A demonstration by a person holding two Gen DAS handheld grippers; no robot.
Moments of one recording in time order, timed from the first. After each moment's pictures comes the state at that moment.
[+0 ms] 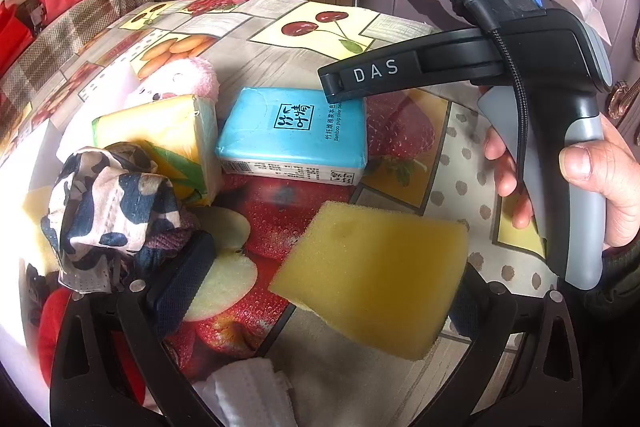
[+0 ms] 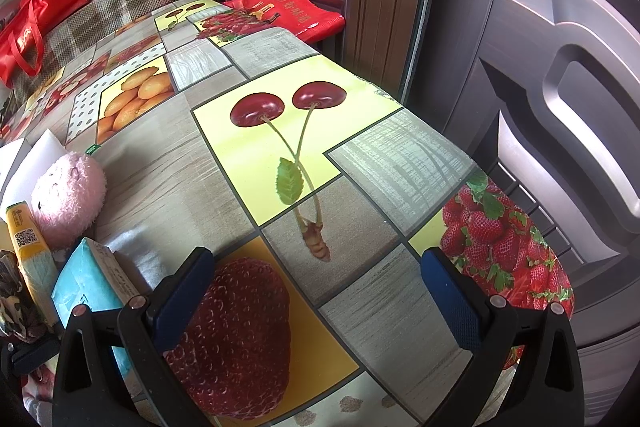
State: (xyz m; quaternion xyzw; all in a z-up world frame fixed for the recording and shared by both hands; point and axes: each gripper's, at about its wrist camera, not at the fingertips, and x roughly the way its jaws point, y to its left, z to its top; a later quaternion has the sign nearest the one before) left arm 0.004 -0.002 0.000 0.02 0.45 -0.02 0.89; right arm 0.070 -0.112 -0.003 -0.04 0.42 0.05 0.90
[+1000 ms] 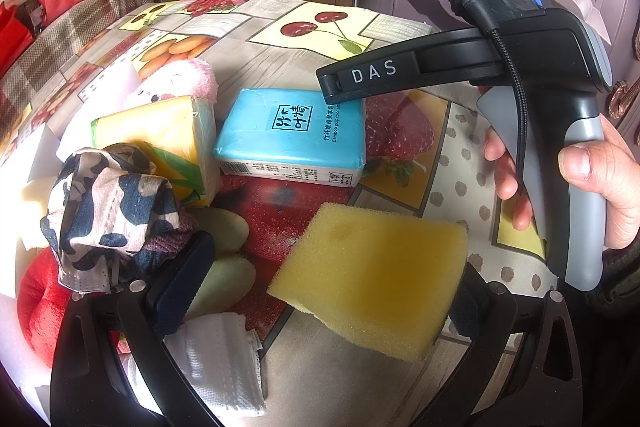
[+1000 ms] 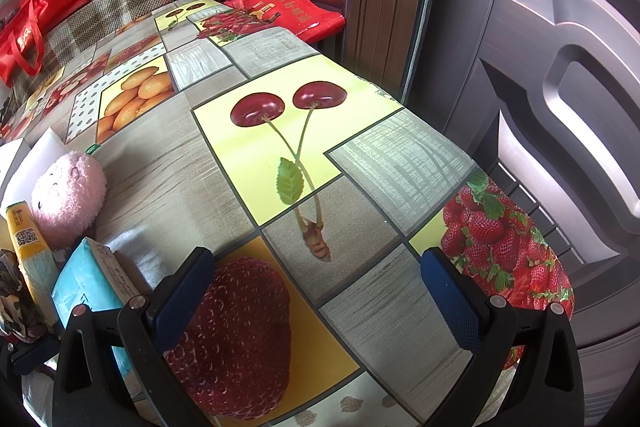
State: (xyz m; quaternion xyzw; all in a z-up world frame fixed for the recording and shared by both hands) left arm 0.006 -0.002 0.000 0.02 0.45 -0.02 0.89; right arm 0.071 -0.108 -0.003 -0.04 0.42 0.06 0.90
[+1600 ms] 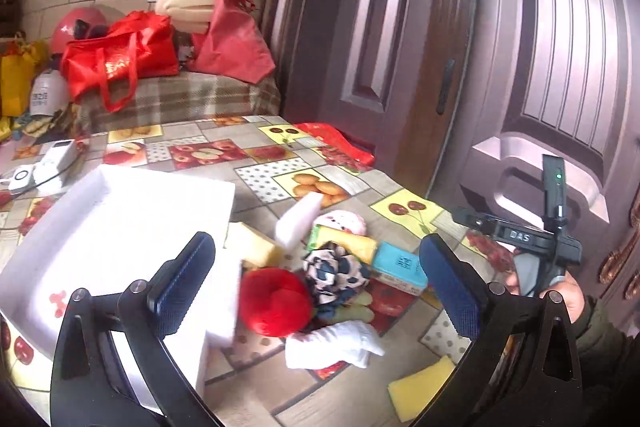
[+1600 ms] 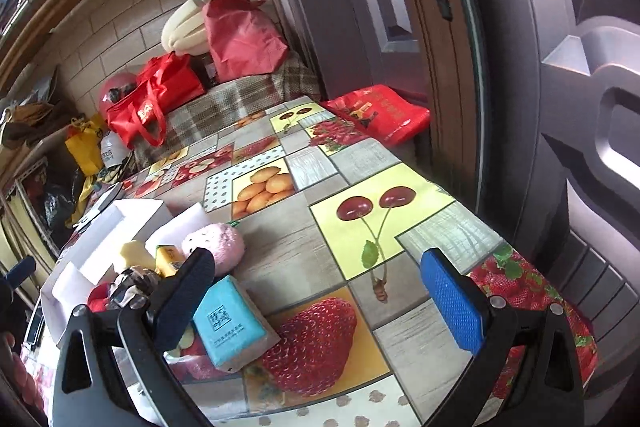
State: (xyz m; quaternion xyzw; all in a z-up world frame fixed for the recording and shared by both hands) left arm -0.148 0.095 0.105 -0.12 0.17 0.14 0.97; right arm 0.015 -0.147 0.048 0.05 0.26 0.28 0.92
